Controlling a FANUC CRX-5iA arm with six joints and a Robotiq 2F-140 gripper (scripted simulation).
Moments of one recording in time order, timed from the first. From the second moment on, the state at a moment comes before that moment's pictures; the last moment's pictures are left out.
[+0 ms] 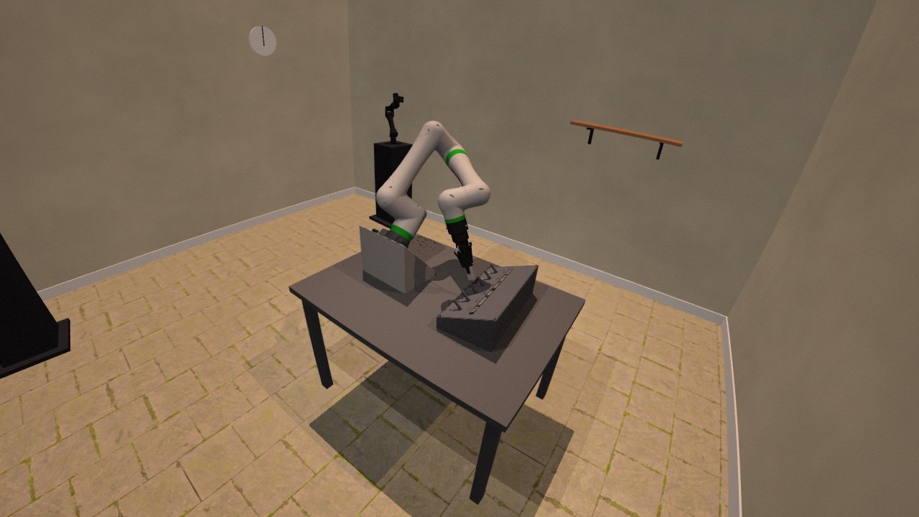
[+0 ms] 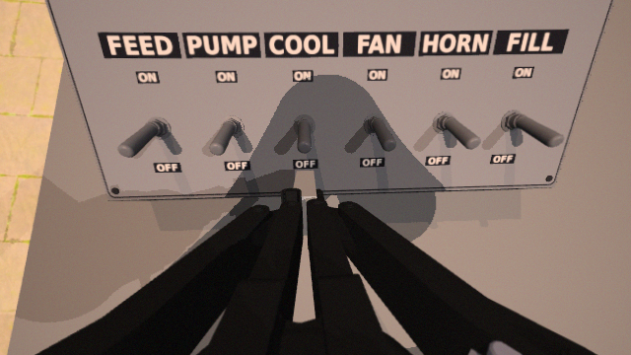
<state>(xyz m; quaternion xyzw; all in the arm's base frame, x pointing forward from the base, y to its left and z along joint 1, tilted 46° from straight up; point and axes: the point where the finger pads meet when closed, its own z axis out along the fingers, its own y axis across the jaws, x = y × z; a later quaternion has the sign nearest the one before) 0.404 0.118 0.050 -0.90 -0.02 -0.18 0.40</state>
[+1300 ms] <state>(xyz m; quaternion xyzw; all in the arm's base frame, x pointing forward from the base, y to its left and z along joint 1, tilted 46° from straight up) 0.410 0.117 0.053 -0.90 -0.02 -0.18 0.40</state>
